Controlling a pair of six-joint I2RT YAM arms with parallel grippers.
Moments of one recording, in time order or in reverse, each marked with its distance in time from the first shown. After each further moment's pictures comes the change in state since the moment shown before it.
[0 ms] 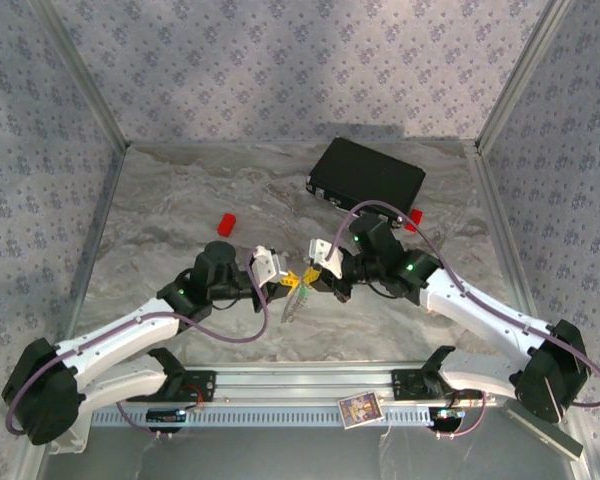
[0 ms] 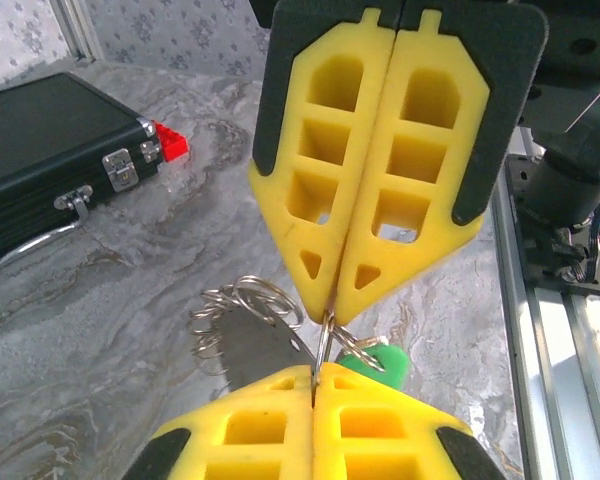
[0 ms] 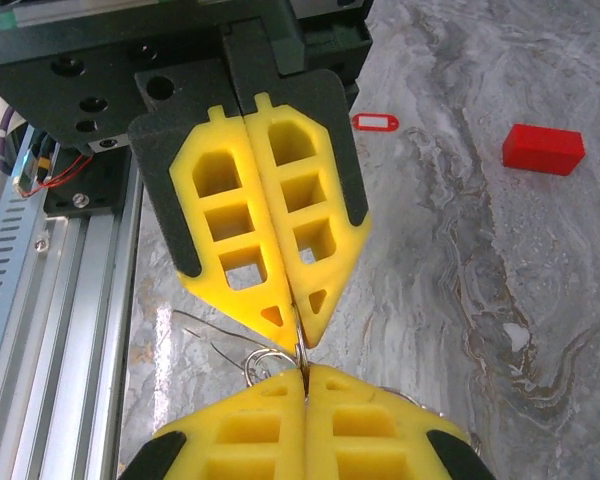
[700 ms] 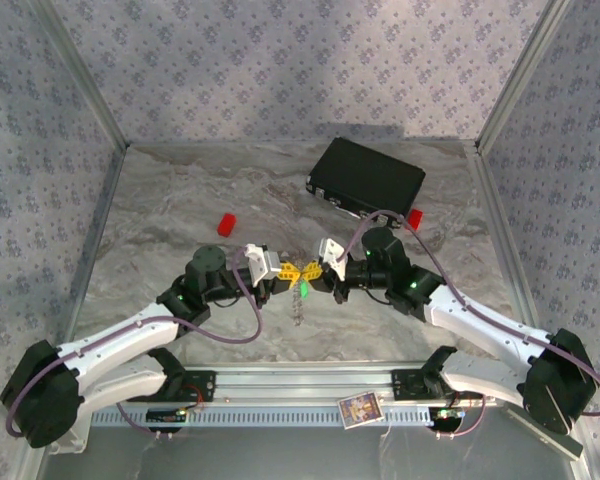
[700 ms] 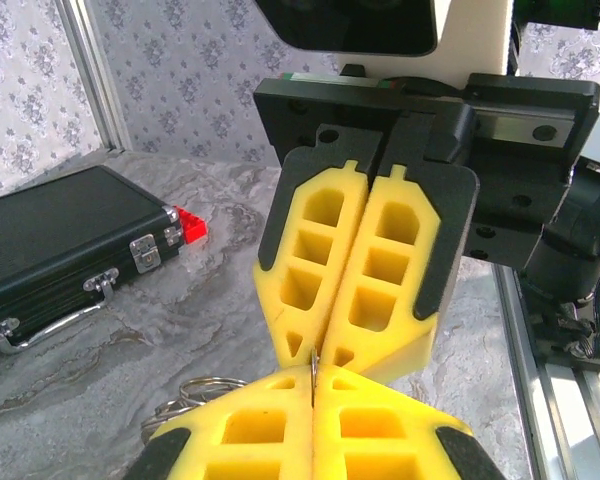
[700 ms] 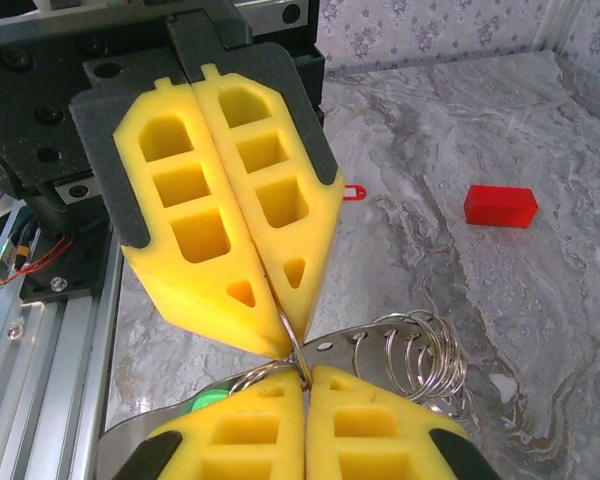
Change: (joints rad) left arm 0.003 -0.017 -0.075 0.278 0.018 -0.087; right arm -0.009 -0.082 -0.211 0.392 -0.010 0.197
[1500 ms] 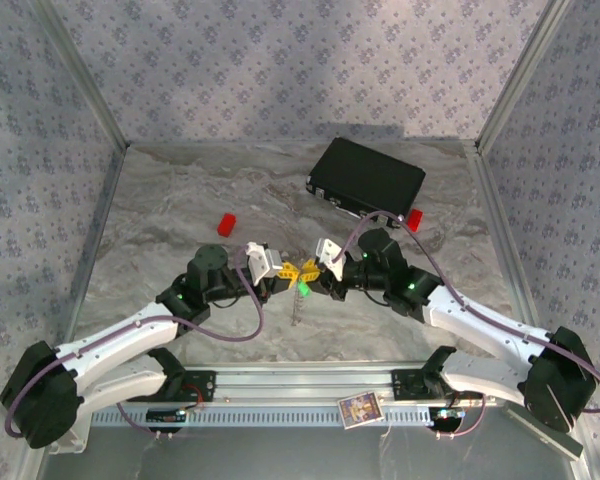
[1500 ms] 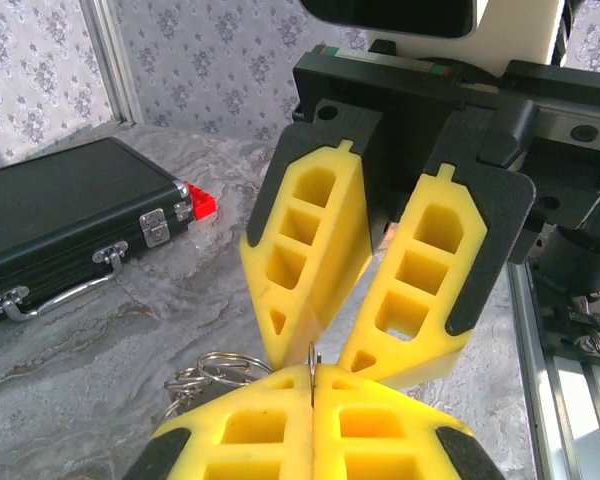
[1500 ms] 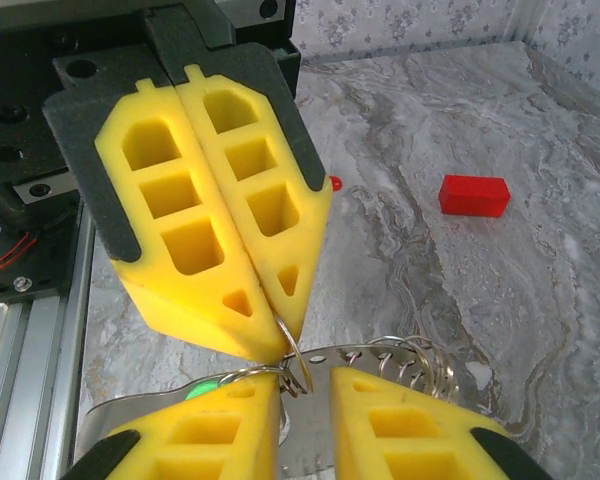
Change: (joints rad) left arm -0.002 -0.008 0.019 -0.071 -0.042 -0.006; right arm 0.030 0.004 0.004 -0.008 0.096 -0.010
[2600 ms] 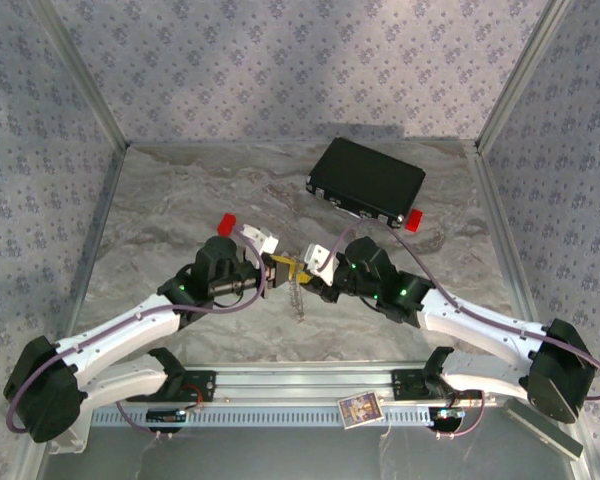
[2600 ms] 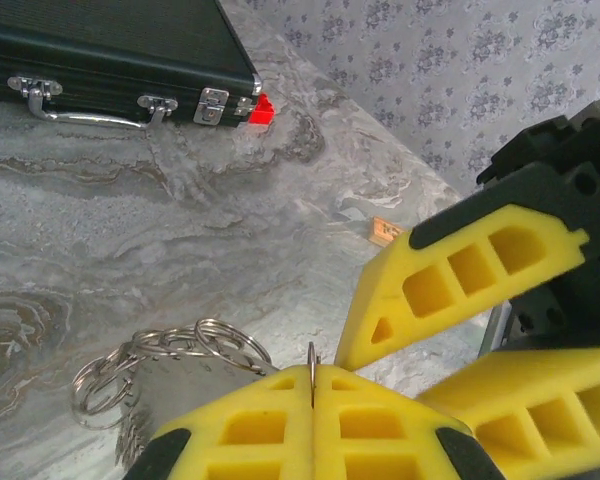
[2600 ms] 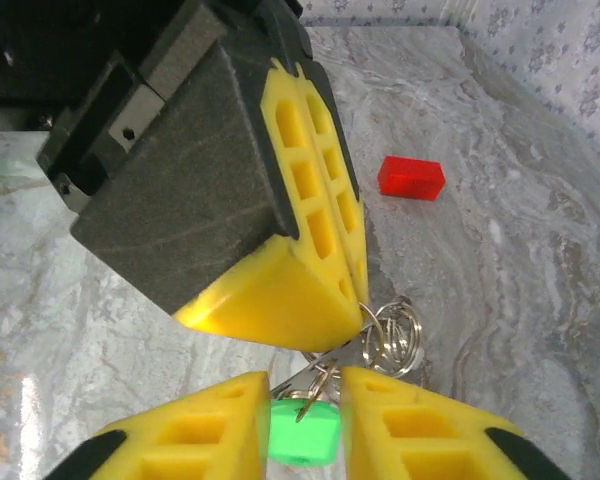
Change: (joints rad) left arm 0.000 0.039 0.089 -0.200 -0.159 -0.463; right arm 0.116 0.021 0.013 -0.009 0.272 -0.054
